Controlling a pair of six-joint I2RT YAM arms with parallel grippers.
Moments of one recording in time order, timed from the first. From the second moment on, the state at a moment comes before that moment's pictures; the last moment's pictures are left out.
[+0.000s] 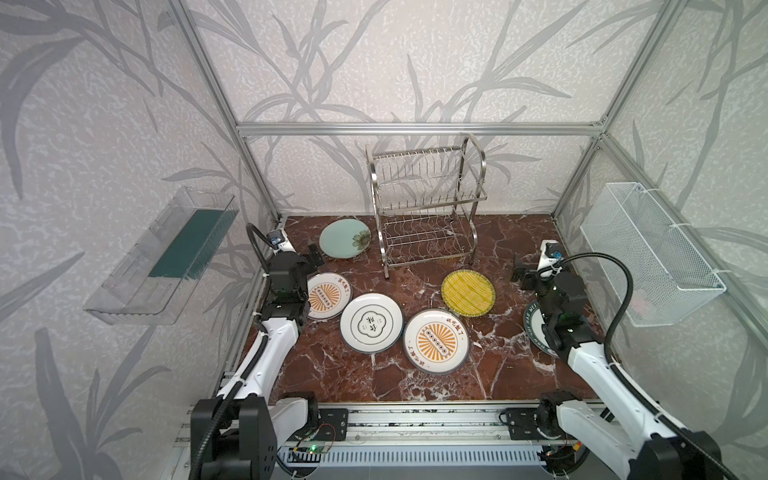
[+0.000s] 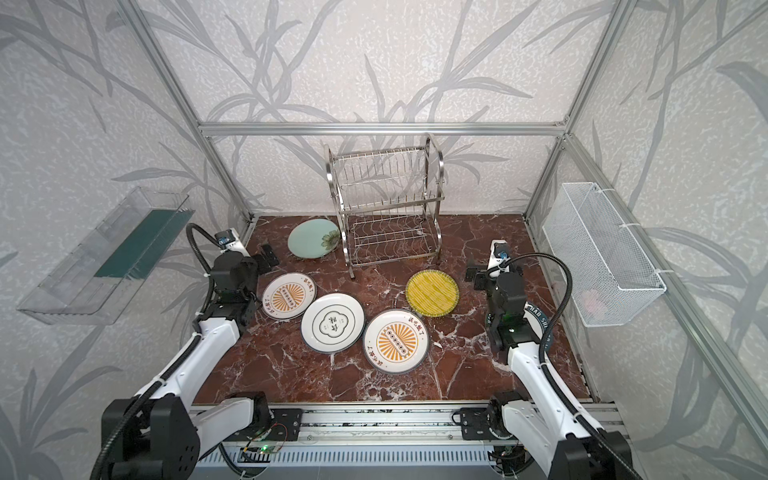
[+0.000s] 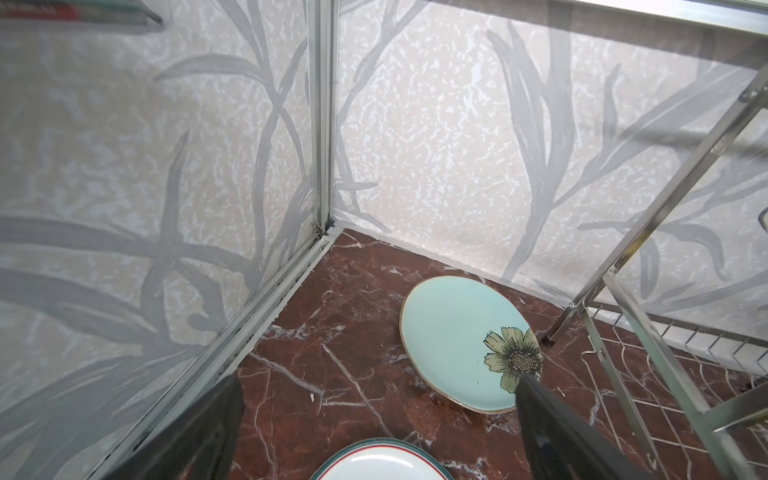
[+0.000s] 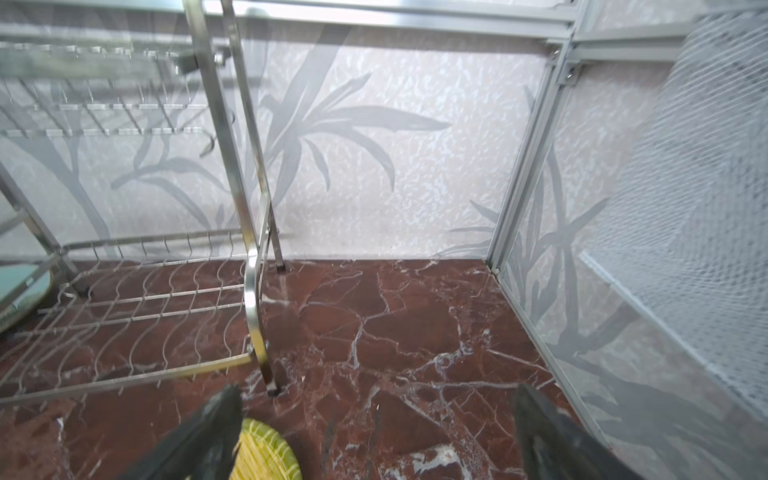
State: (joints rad) left arm 0.04 1.11 0.74 0.16 -0.30 -0.25; right arm 0.13 0.91 0.58 0.23 0.22 0.01
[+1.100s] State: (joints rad) left arm -0.06 1.13 1.00 -0.25 -0.29 -0.34; right arm 0.13 1.03 0.90 -0.35 0.08 0.24
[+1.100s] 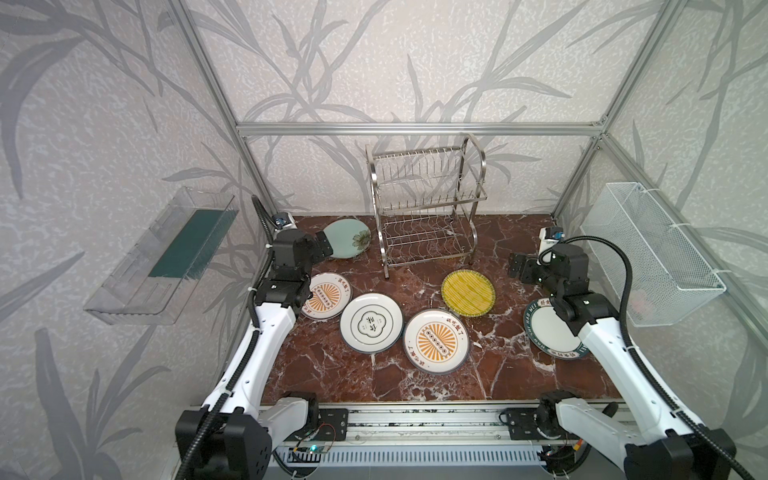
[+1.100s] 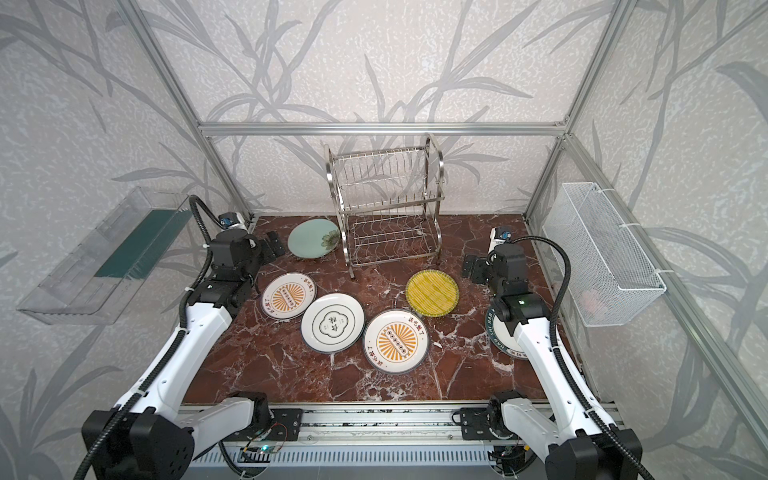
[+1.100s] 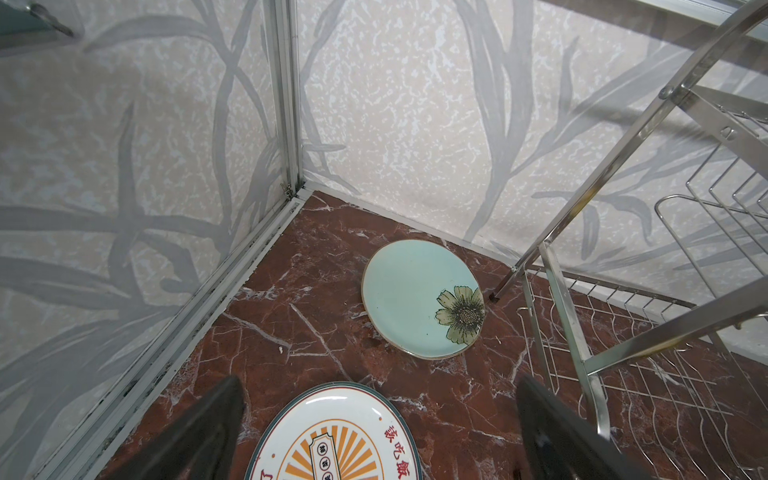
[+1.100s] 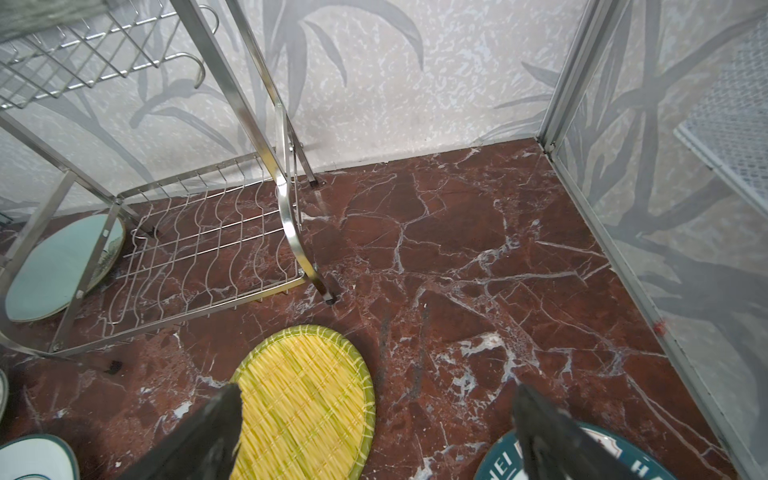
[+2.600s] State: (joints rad) left arm -0.06 1.19 1.03 -0.31 -0.30 -0.38; right arm 0.03 1.52 0.70 -0.16 -0.39 0.62
